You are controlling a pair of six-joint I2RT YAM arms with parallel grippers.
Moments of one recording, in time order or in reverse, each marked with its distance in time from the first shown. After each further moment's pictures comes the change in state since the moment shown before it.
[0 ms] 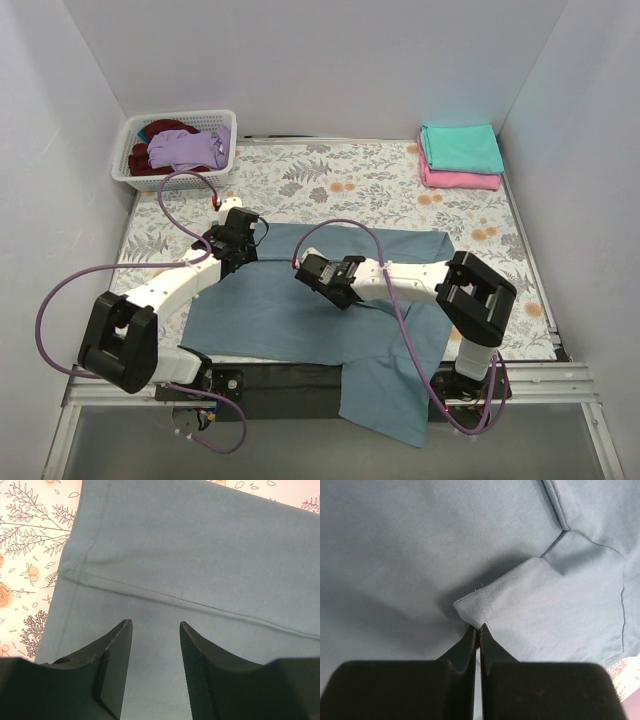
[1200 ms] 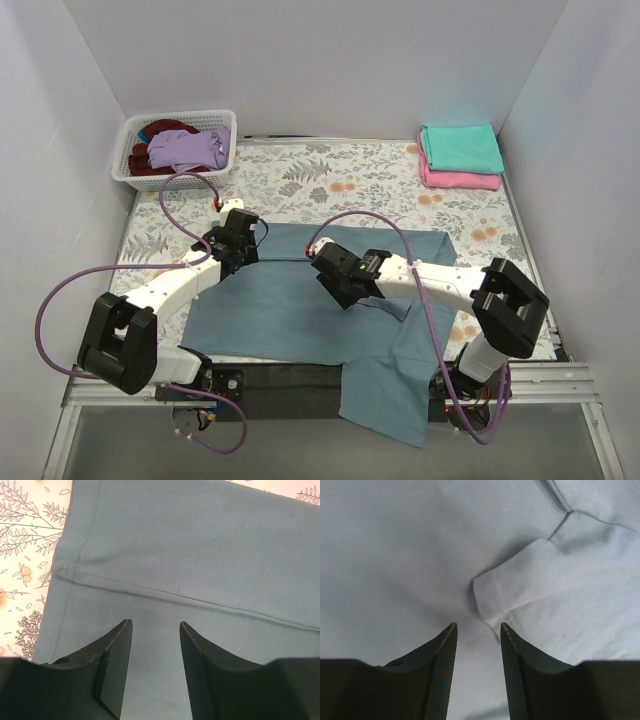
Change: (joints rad) left arm -0.002 -0.005 -0.014 0.016 0.034 0.019; right arm -0.069 -0.186 -0.073 0.025 -0.182 0.105
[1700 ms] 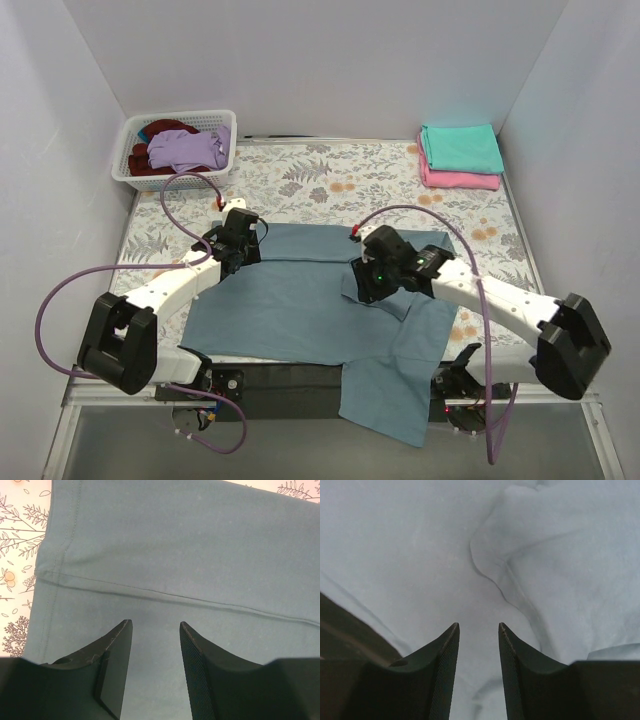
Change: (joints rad) left arm 0.000 0.000 -0.001 0.015 0.050 0.015; right arm -0.255 -0.366 -0.200 -0.006 -0.334 0.116
